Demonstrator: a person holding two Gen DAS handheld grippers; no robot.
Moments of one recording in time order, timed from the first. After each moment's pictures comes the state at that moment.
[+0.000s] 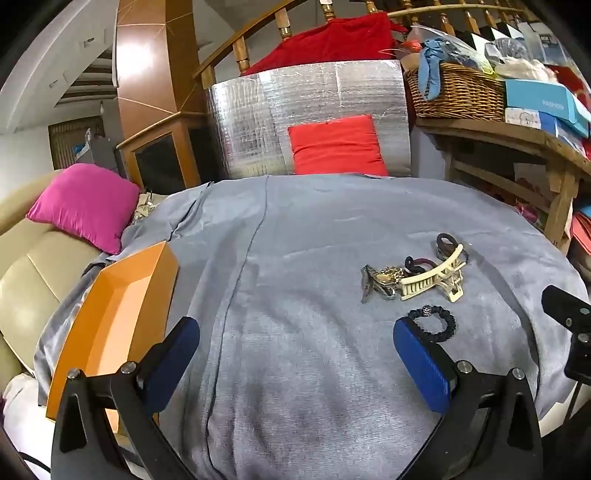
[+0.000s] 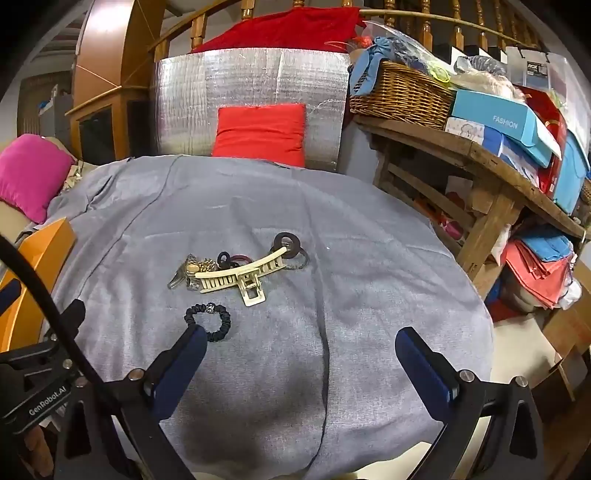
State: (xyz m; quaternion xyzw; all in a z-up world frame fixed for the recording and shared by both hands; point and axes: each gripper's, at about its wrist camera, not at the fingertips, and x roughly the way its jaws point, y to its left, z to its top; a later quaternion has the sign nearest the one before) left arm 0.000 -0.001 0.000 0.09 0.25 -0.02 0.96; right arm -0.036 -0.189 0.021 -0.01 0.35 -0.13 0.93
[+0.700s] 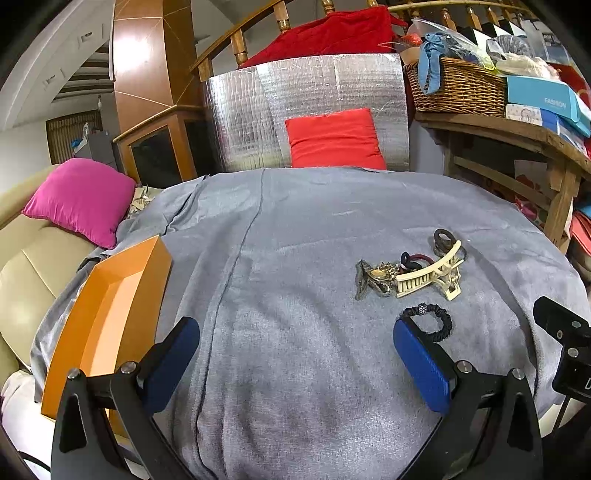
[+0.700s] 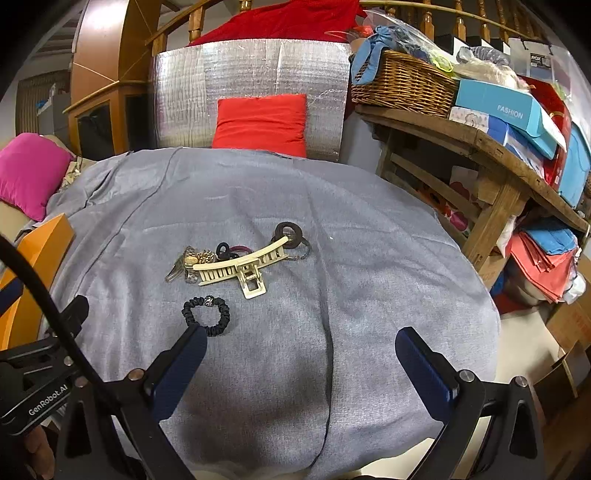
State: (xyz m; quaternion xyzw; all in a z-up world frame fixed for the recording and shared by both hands) left arm 0.008 -0.009 -0.004 0.07 0.27 -0.03 0.96; right arm -0.030 -0.193 0.012 0.00 0.36 -0.12 0.92
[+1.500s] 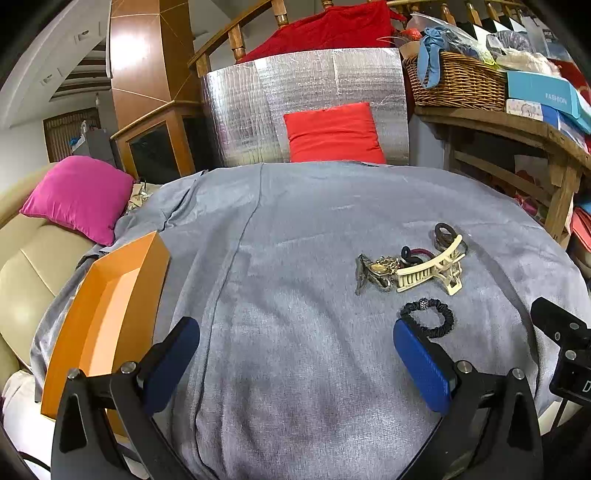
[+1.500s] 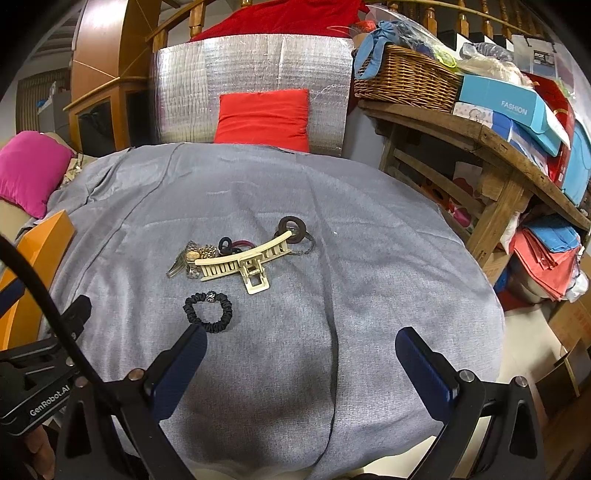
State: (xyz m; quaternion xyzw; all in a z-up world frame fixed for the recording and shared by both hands) left arm 0.010 -0.009 -0.007 0.07 0.27 -0.03 0.96; right arm -0.027 -0.193 0.007 0.01 0.37 -0.12 0.92
